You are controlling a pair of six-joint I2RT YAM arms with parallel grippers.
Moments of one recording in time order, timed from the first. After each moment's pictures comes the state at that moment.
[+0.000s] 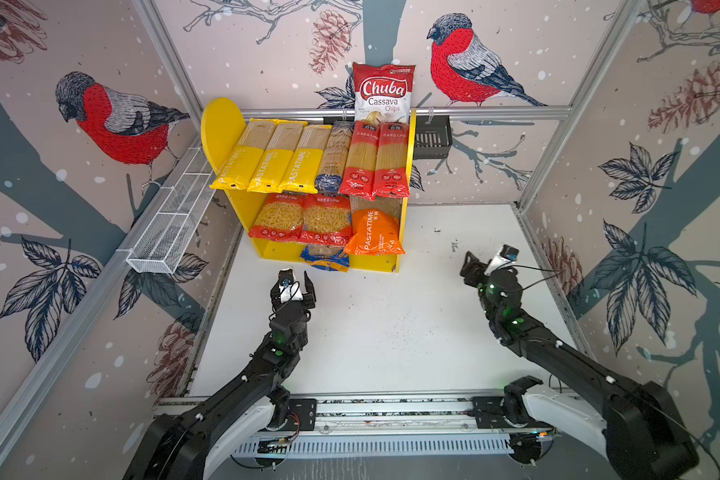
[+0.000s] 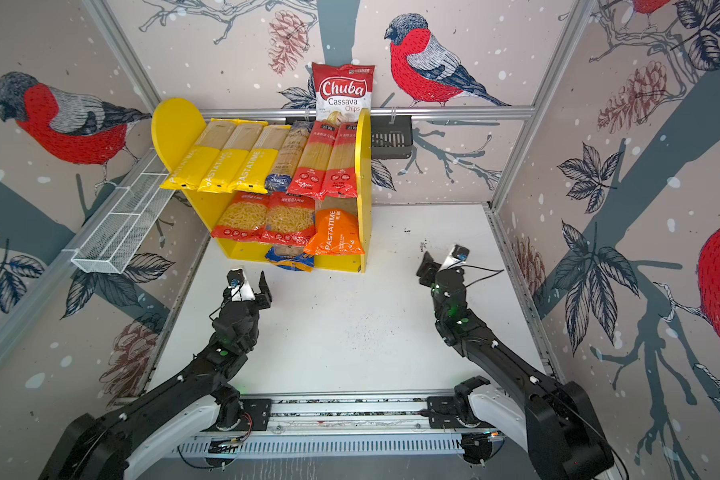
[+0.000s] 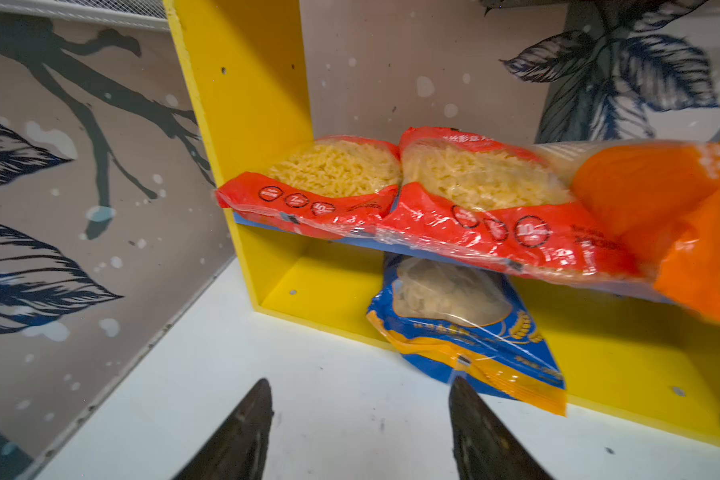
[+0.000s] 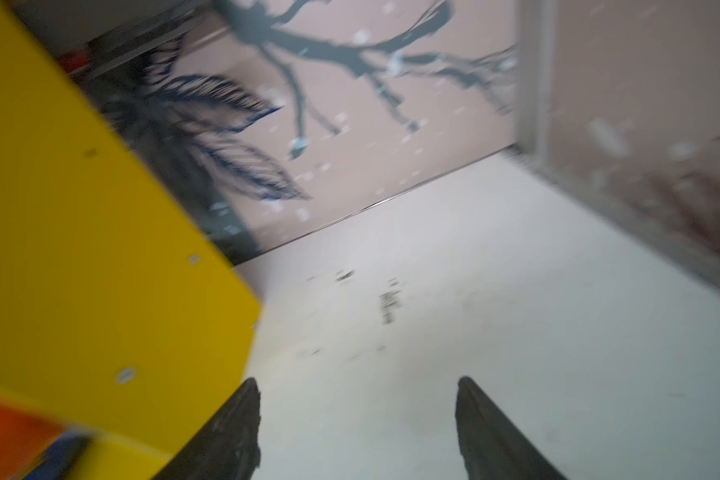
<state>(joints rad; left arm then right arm) -0.43 0.92 0.17 0.67 -0.67 0.00 0.31 1.01 0.39 0.41 0.48 0.35</state>
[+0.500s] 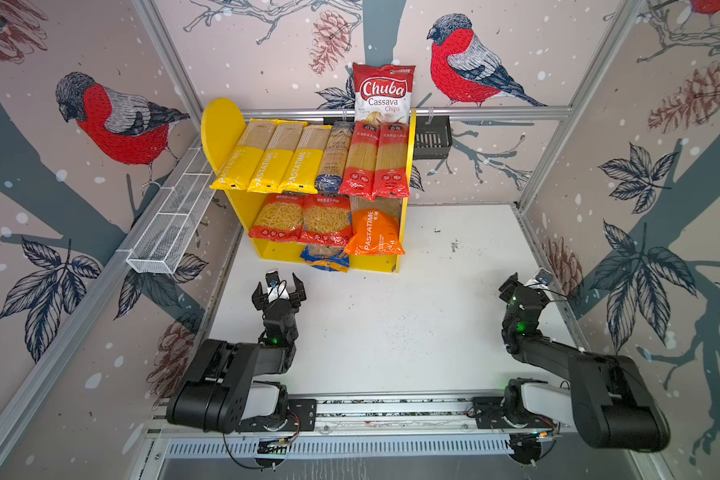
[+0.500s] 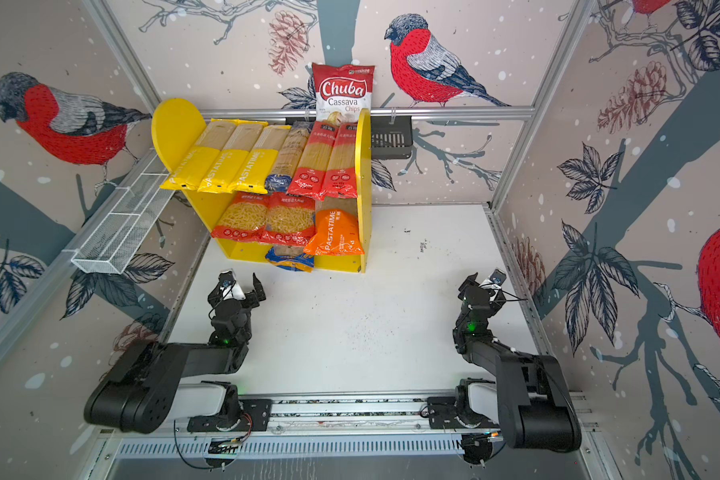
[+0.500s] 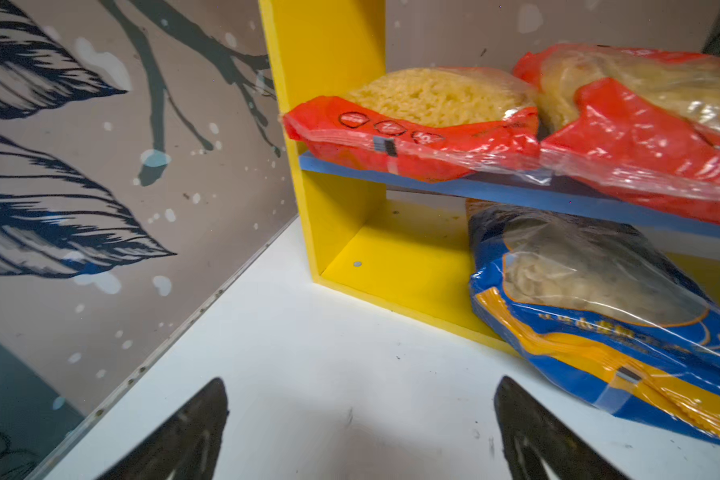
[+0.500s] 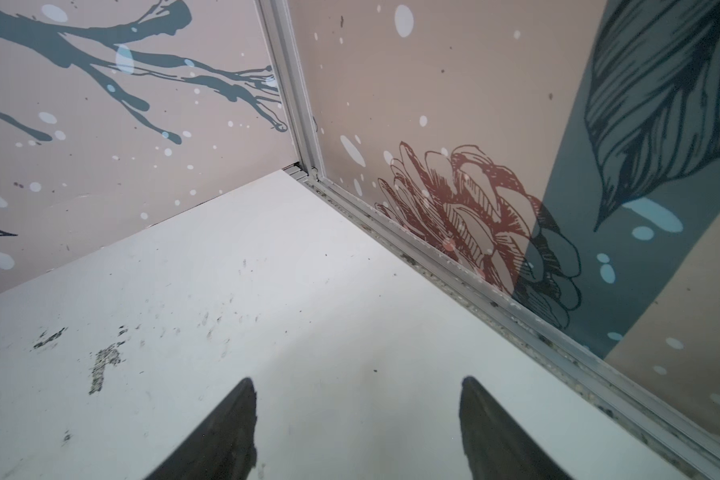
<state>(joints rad) -0.13 1.40 0.11 1.18 -0.44 0.00 0.00 1.24 0.18 0.82 0.51 0.26</state>
